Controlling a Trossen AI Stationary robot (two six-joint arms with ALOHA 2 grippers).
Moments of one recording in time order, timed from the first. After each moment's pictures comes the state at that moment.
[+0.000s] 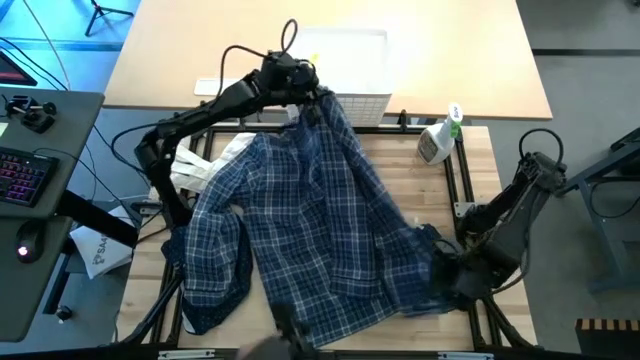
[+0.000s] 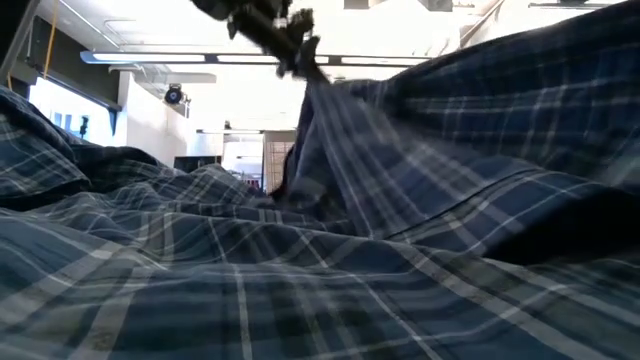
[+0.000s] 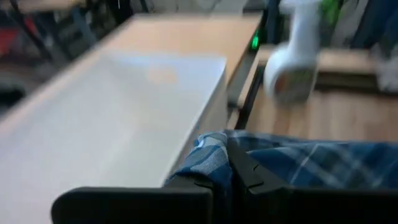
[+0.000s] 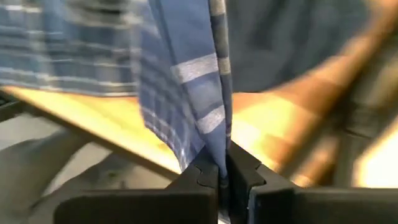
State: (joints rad) left arm 0.64 1.77 1.67 -0.33 0.09 0.29; right arm 0.88 1.35 1.25 -1.27 0.03 2.00
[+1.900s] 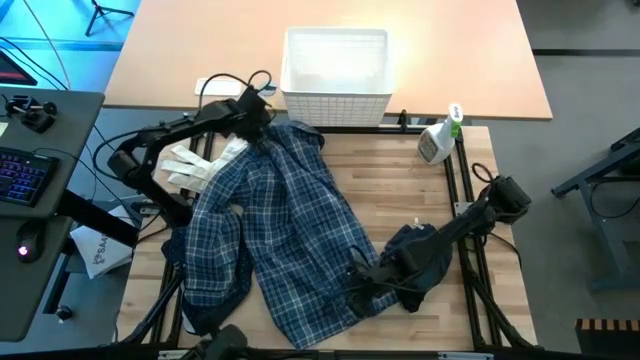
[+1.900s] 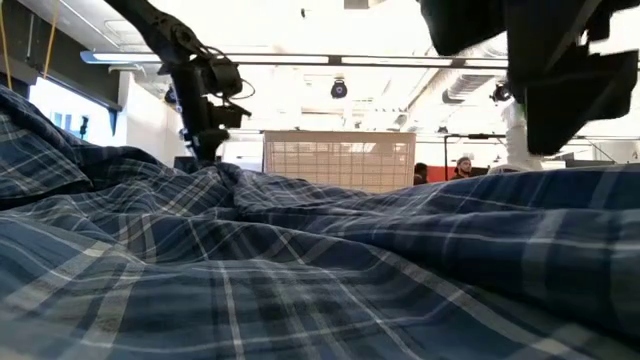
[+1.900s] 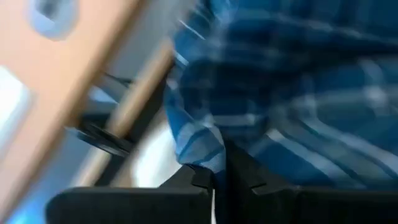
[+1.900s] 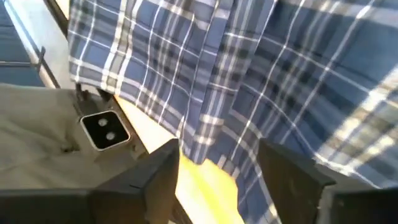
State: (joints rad) left arm 0.84 1.57 1.12 -0.70 -0.15 0.30; right arm 0.52 1.76 1.20 -0.44 -0.06 1.26
